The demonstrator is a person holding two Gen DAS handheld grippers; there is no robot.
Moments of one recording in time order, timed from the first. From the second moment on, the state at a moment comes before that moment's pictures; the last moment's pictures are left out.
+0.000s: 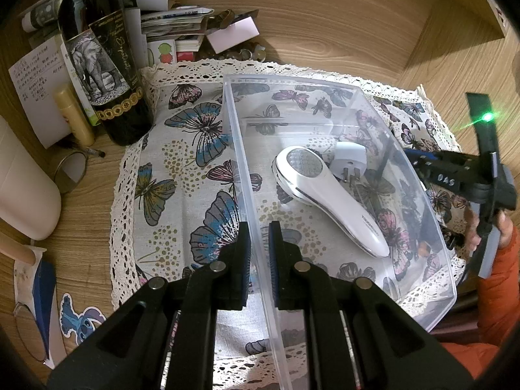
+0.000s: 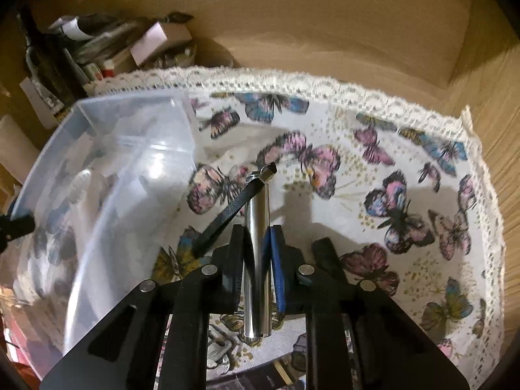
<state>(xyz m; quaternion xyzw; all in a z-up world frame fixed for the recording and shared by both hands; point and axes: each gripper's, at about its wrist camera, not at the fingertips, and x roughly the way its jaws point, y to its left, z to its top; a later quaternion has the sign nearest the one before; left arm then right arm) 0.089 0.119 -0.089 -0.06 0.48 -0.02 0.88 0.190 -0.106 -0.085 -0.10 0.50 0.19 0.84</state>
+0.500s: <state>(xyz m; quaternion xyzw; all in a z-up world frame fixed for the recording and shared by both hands) 0.090 0.119 -0.089 -0.06 0.48 -0.02 0.88 0.168 -0.078 -0.007 -0.10 0.40 0.24 0.88</state>
